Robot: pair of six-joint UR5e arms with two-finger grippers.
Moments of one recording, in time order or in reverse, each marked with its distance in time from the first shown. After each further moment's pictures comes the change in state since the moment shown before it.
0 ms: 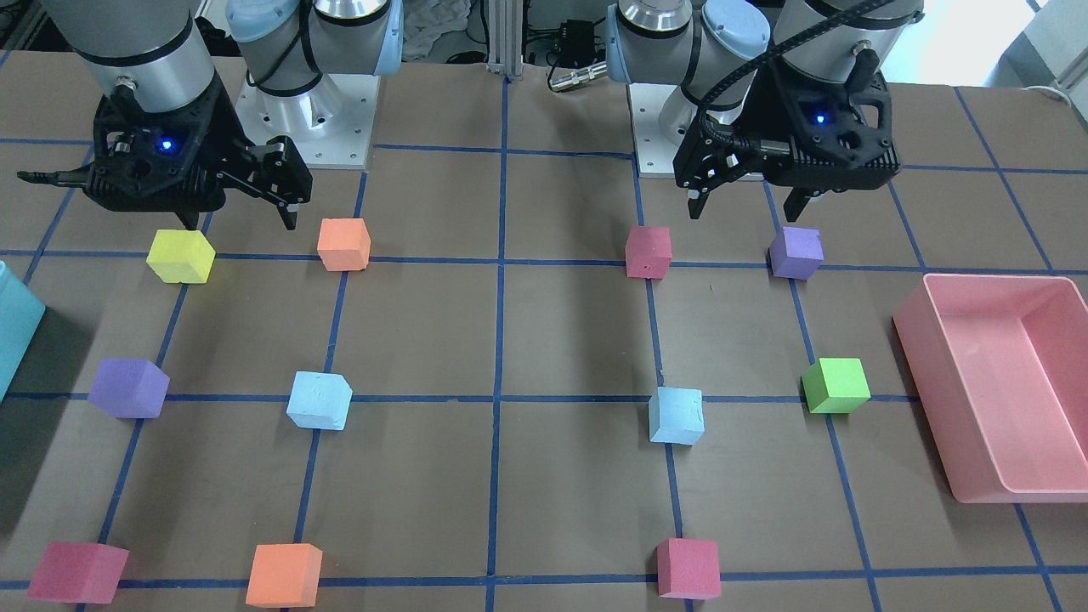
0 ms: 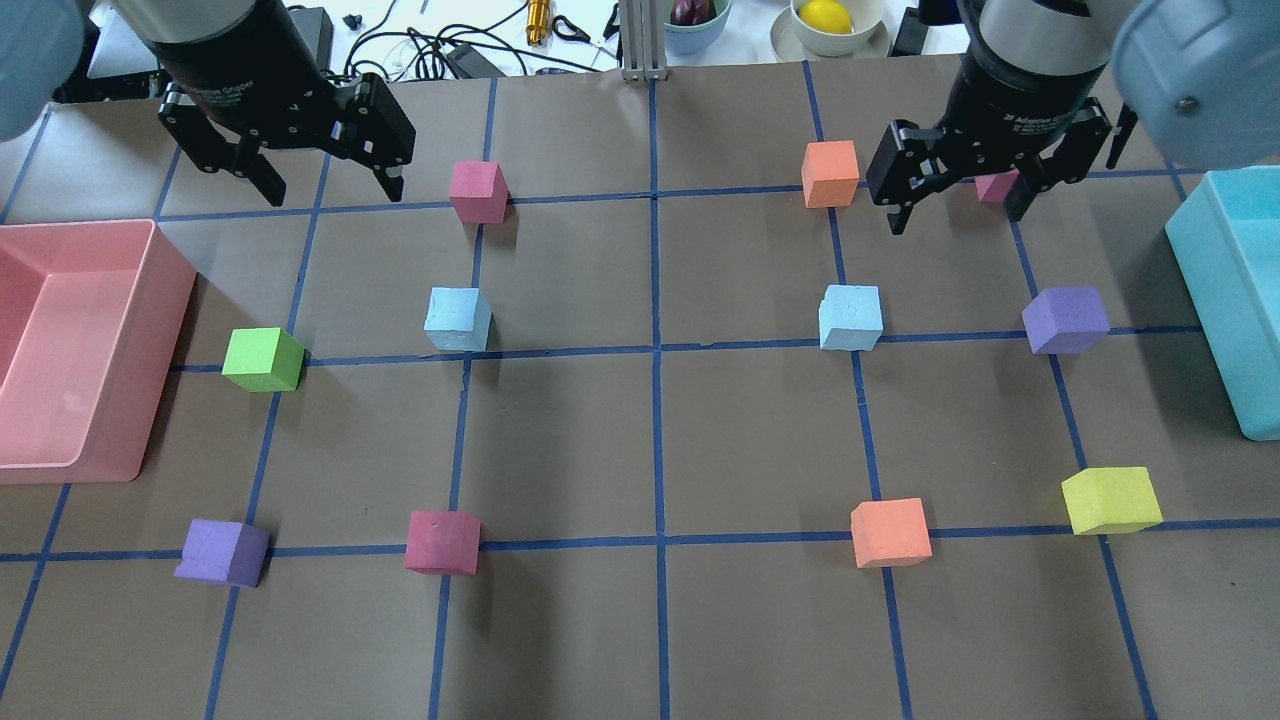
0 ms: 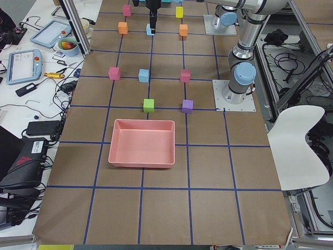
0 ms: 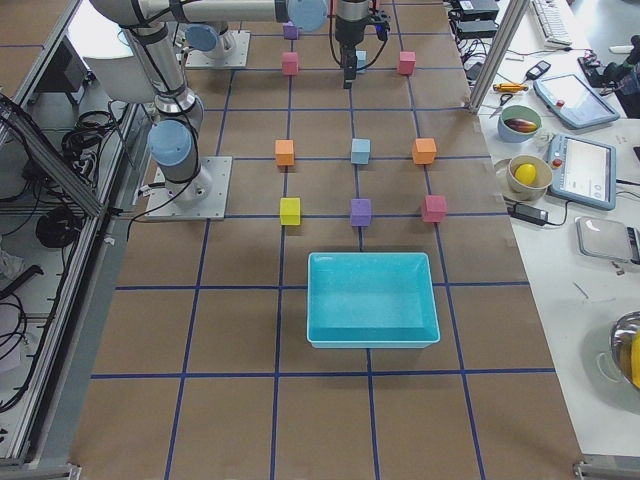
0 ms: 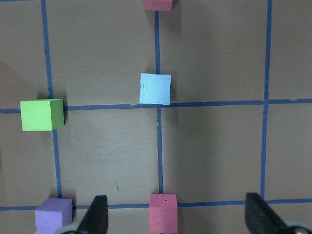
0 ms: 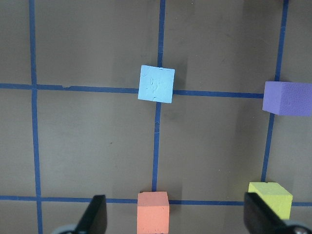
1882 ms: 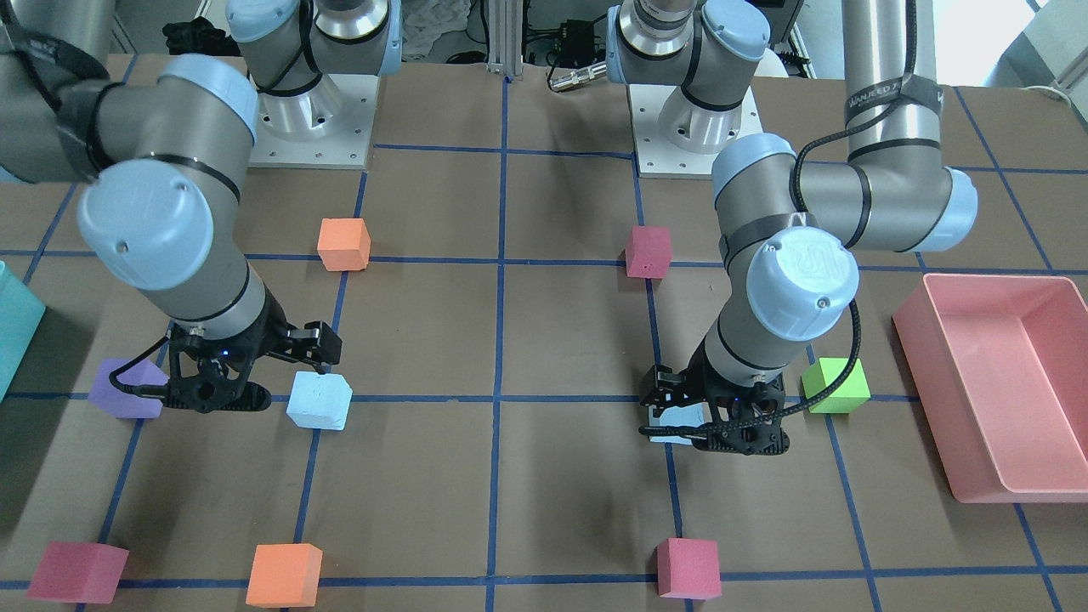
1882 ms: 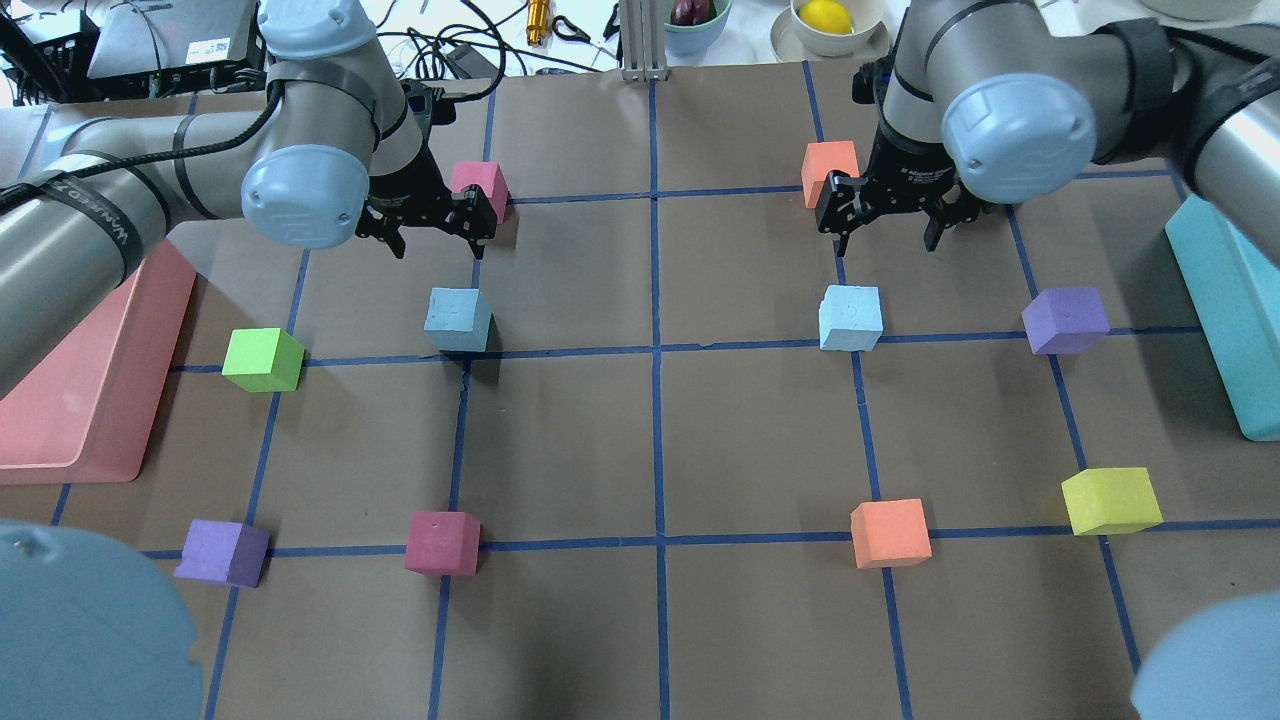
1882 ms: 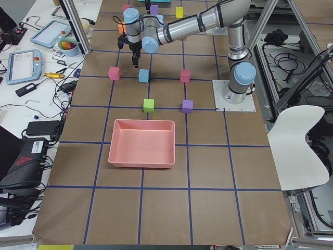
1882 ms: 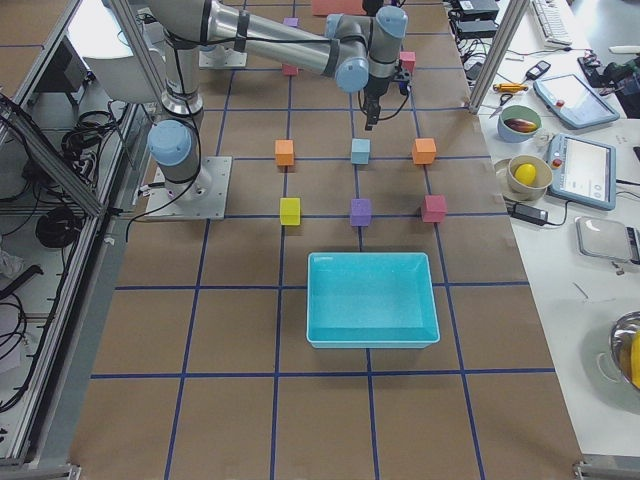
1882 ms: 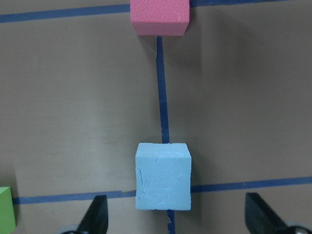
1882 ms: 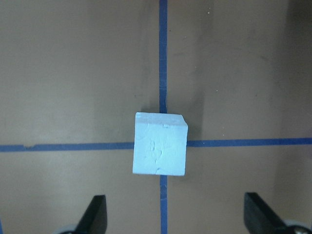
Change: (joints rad) left arm 0.018 -0.369 -0.190 0.519 0.002 0.075; right arm -0.002 0.315 0.058 -0.289 0.003 0.103
